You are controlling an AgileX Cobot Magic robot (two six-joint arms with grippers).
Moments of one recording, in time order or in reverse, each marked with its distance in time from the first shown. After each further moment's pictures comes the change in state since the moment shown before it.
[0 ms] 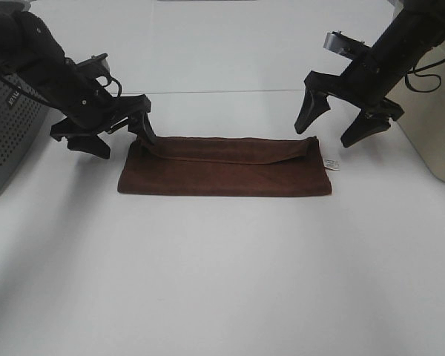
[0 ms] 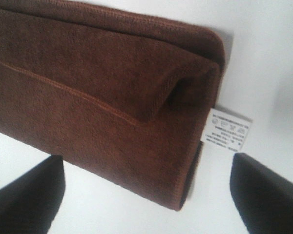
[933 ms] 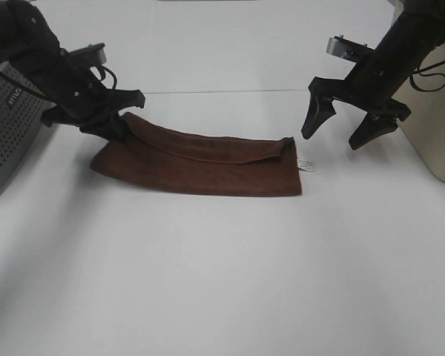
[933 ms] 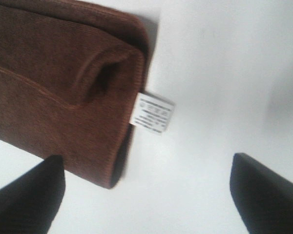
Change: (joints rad) left arm 0.002 -0.056 -0.003 0.133 0.009 -0.012; right arm 0.000 -0.001 0.000 -0.053 -0.001 0.019
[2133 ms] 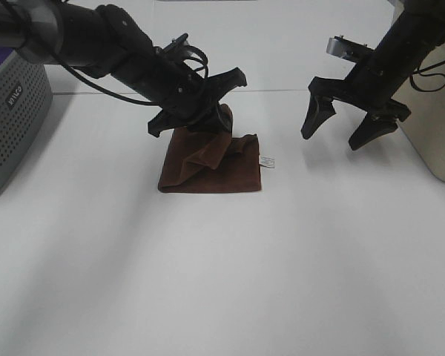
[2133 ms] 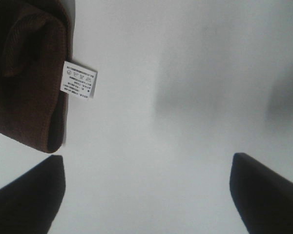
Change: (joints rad) left arm -0.267 0.076 -0.089 -0.398 -0.151 -0.062; right arm 0.000 0.000 0.000 0.005 0.008 0.000
